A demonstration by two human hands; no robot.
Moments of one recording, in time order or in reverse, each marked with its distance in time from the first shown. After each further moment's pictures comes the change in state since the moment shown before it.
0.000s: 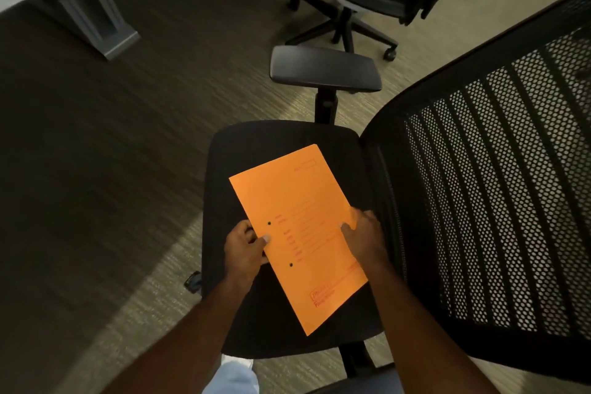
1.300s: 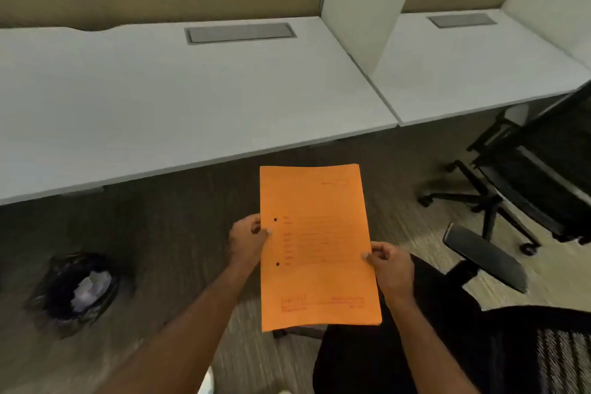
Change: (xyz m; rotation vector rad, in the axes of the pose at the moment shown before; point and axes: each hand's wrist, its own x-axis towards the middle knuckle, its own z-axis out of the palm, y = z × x) left_hand -0.146 0.169 -0.343 -0.054 0.559 0.334; right_hand -0.179 -0.340 -0.063 0.364 -0.152 -0.505
